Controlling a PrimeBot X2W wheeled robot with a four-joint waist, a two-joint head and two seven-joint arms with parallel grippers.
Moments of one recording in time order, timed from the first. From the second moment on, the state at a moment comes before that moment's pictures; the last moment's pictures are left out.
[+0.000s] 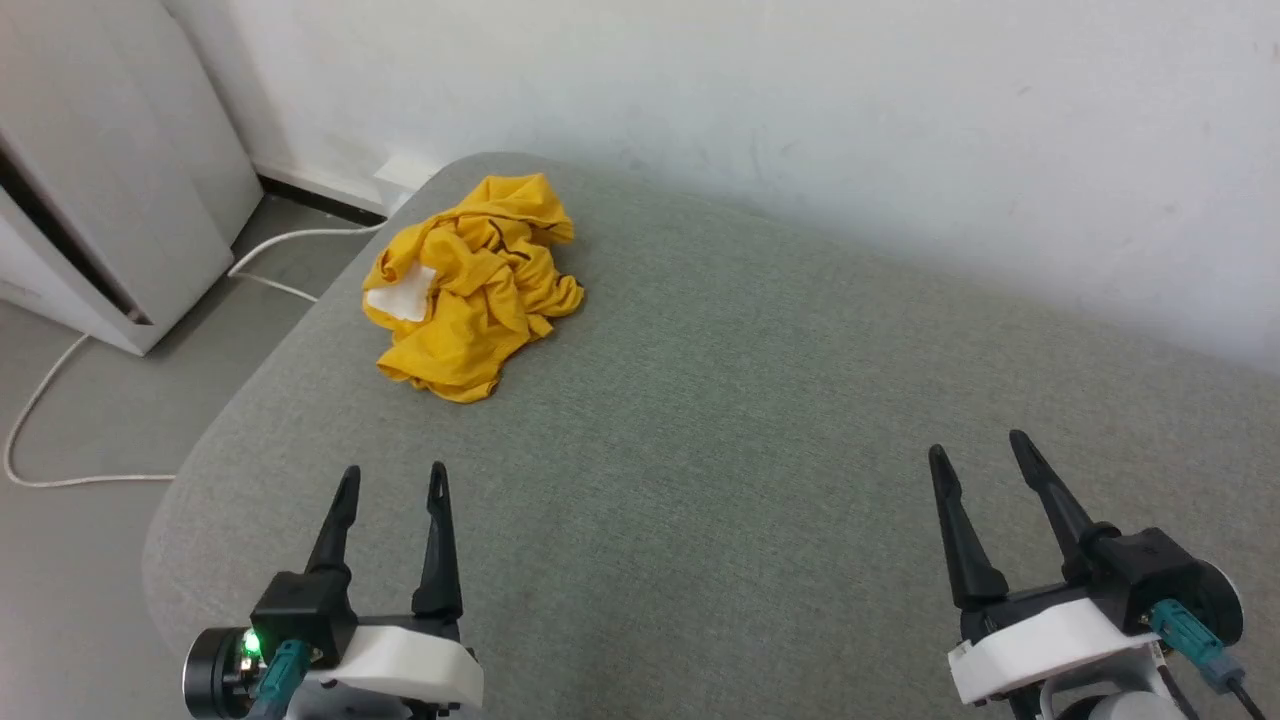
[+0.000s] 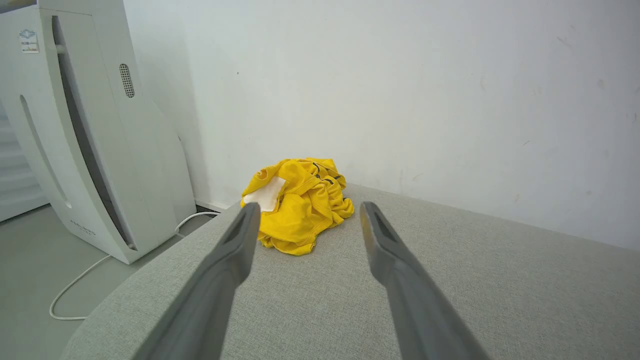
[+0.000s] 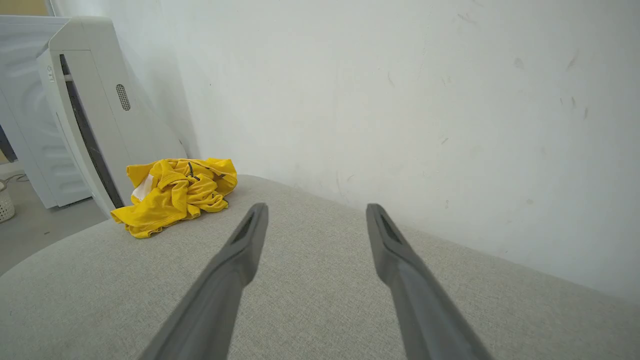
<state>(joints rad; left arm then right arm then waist) 0.04 0.05 -0.06 0.01 -0.10 0.05 -0.20 0.03 -0.05 0.05 0.04 0.10 0.13 -0.21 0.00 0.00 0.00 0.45</state>
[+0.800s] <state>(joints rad) 0.06 0.05 -0.08 0.01 -0.13 0.07 -0.26 0.03 -0.05 0.08 0.06 0.12 0.13 -0.26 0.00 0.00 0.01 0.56</state>
